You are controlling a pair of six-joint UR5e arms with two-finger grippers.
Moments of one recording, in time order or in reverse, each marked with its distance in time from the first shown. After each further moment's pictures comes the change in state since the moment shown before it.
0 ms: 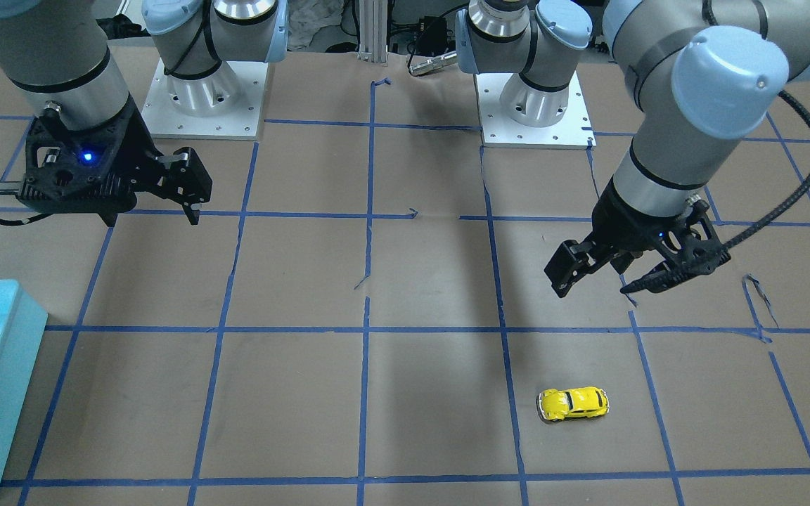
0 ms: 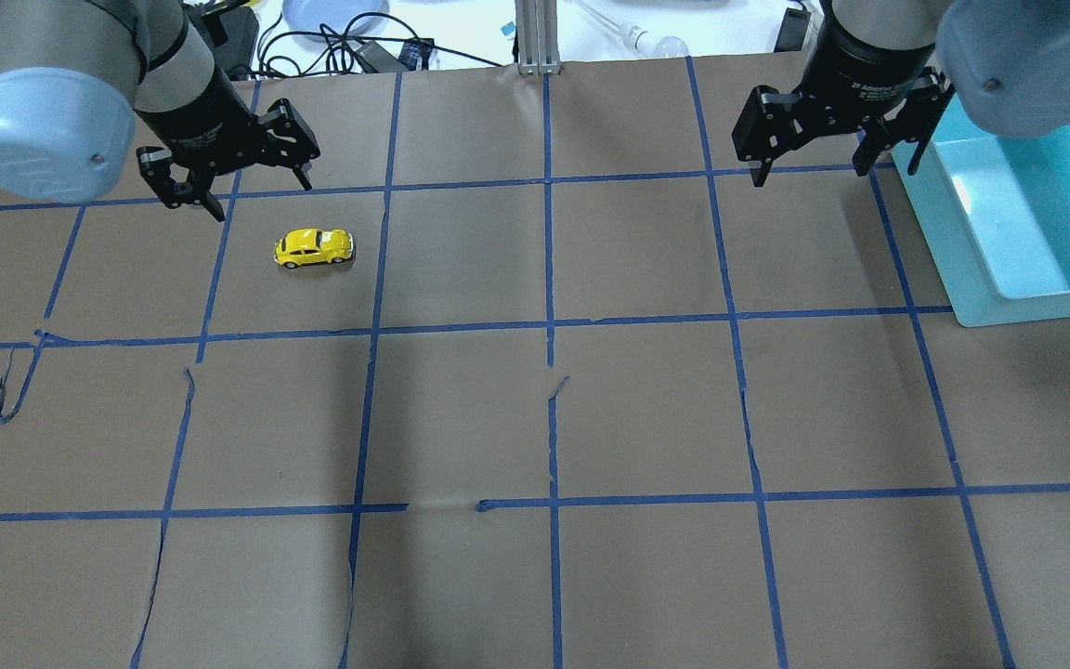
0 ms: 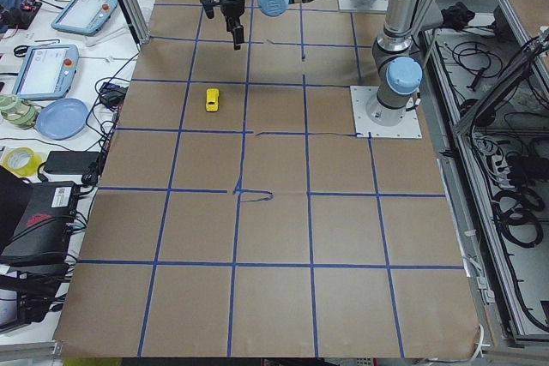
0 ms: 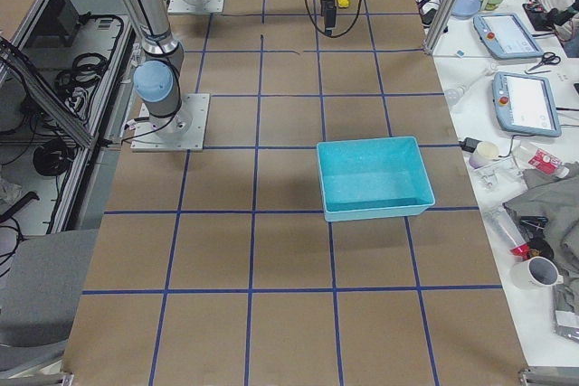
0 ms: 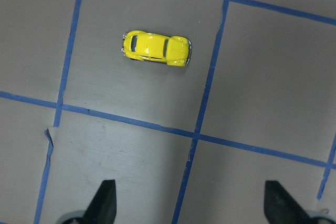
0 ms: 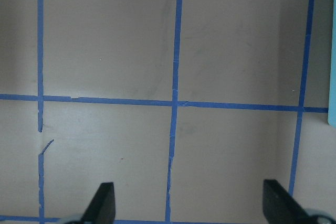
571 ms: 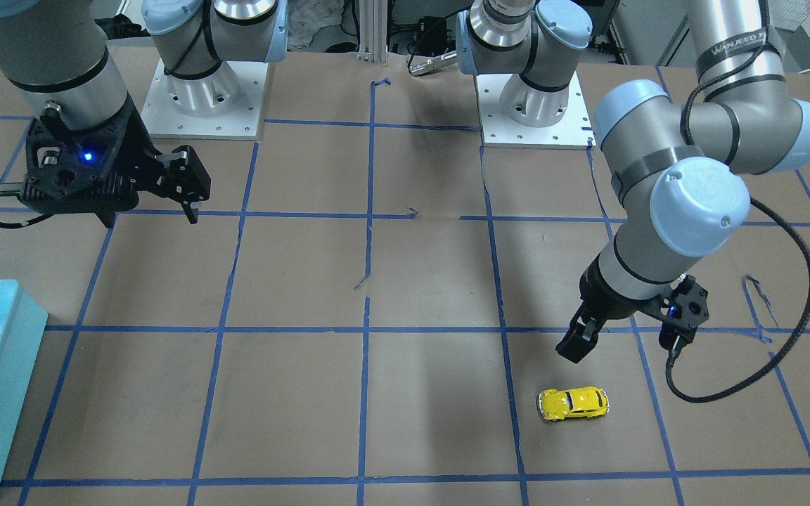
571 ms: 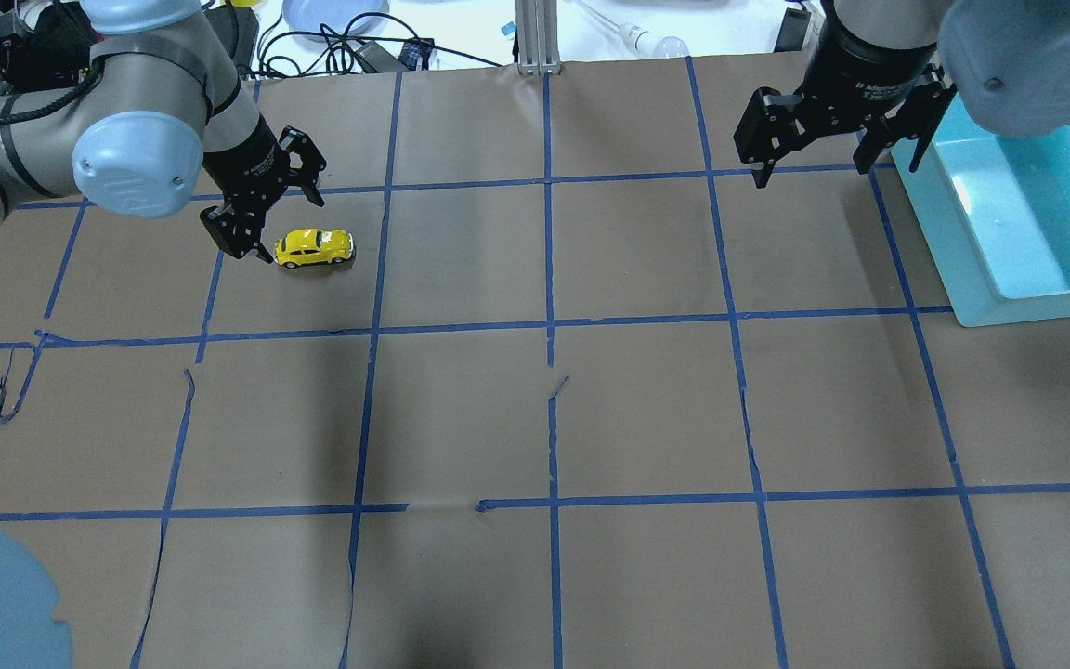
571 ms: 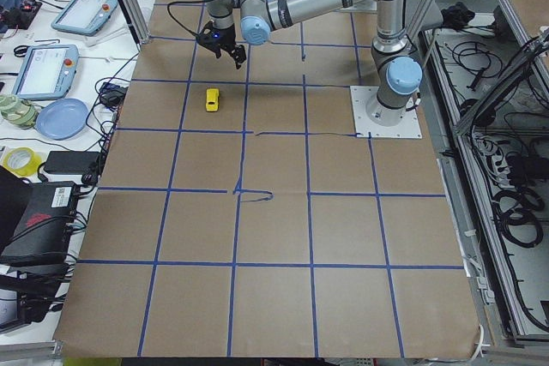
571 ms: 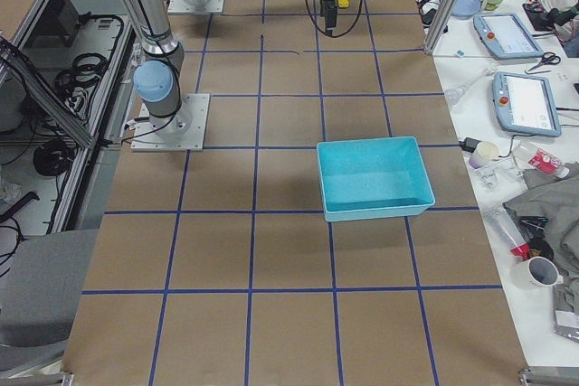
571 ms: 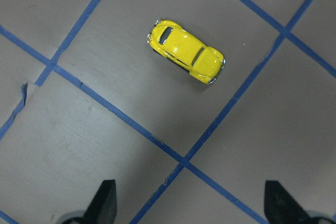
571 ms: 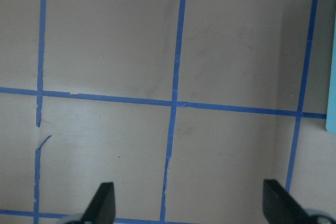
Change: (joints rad) left arm 0.028 -0.170 -0.006 0.106 -0.002 -0.556; right arm -0.002 0.000 -0.001 0.000 0.001 -0.044
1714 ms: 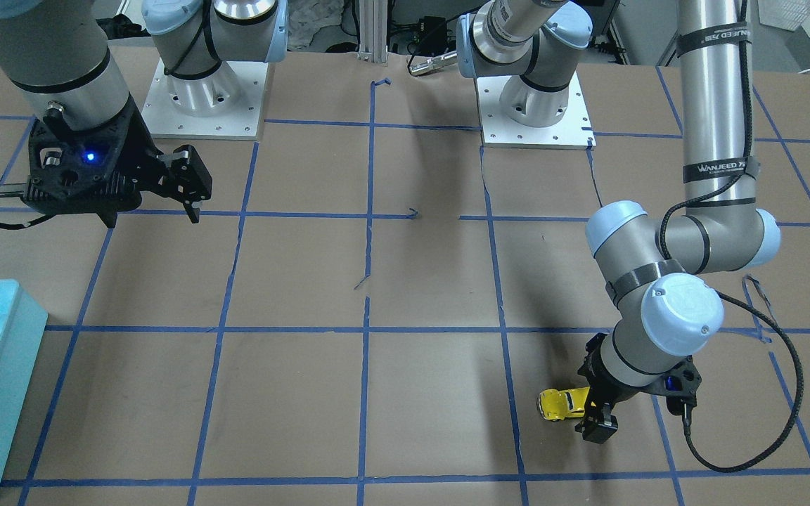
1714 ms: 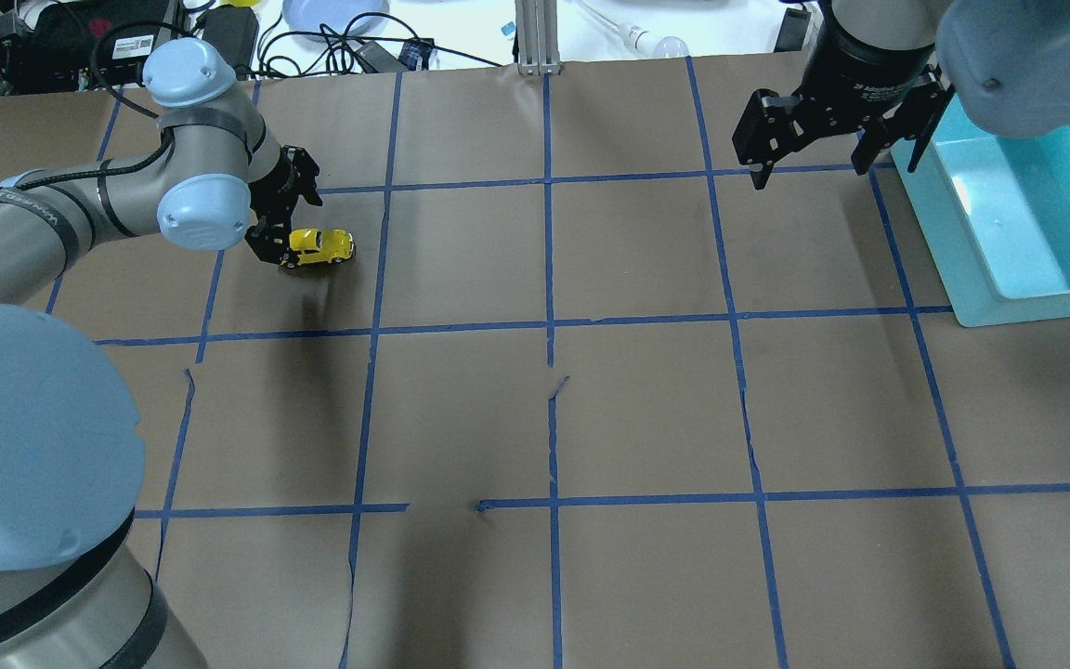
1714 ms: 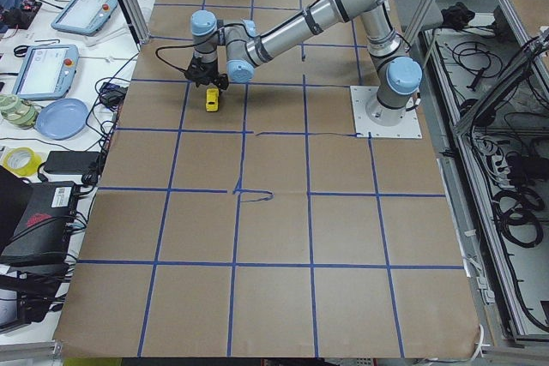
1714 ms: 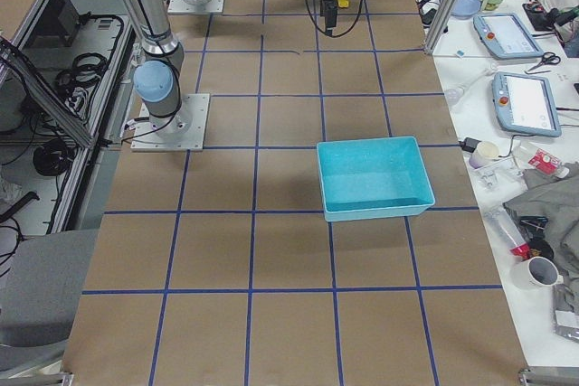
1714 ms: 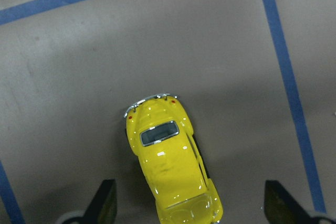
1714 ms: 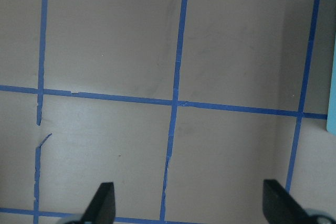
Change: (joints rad) left arm 0.042 -0.230 0.006 0.303 0.001 -0.240; right arm 0.002 0.000 0.001 0.001 -0.001 -0.004
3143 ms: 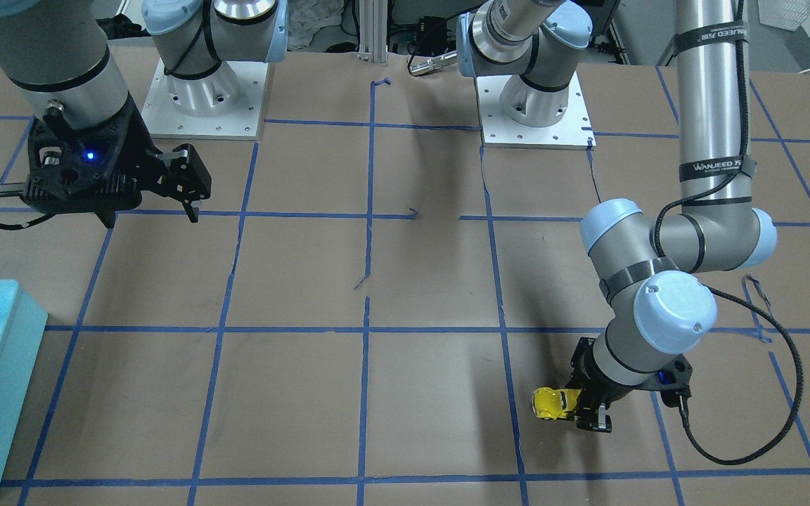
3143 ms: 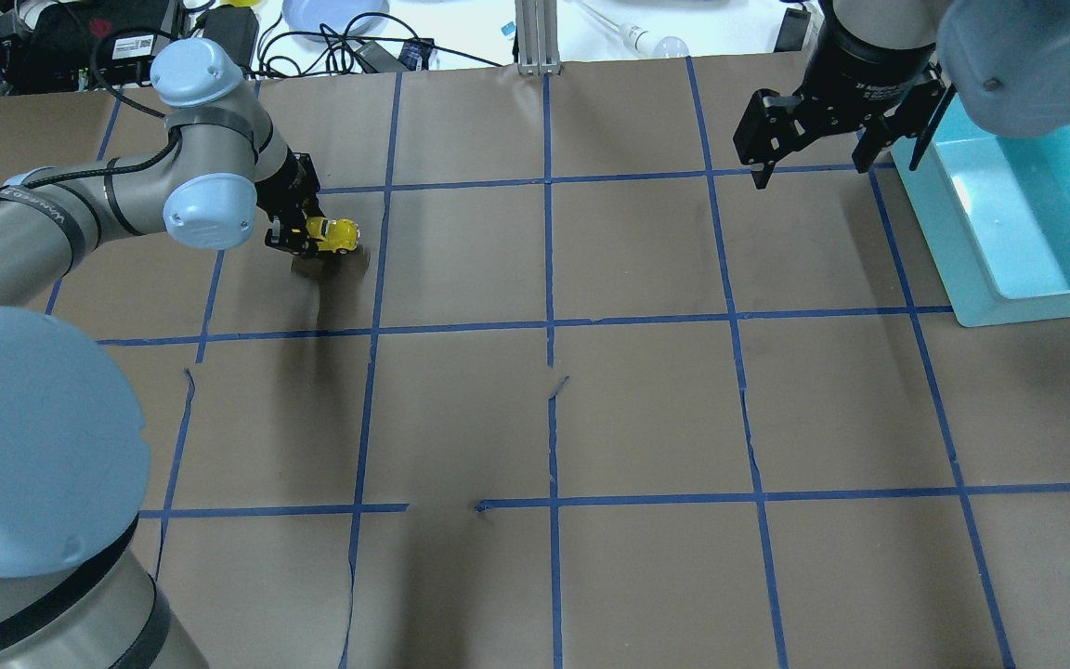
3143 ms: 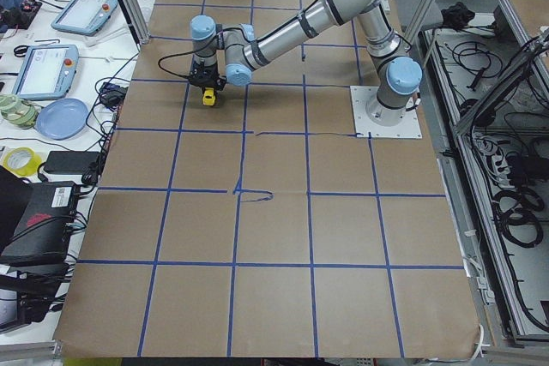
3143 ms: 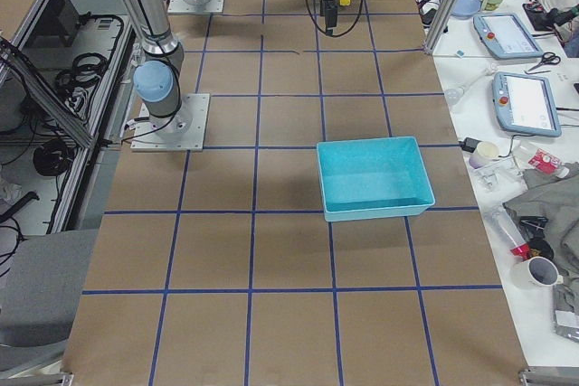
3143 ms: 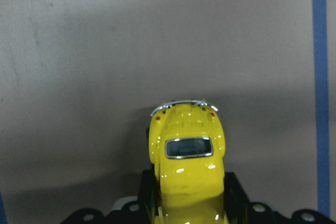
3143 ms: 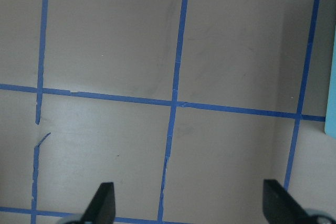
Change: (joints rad) left arm -0.030 0.018 0.004 -0.006 -0.020 -0.155; right arm 0.000 -0.001 -0.001 -0.001 -0.002 -0.012
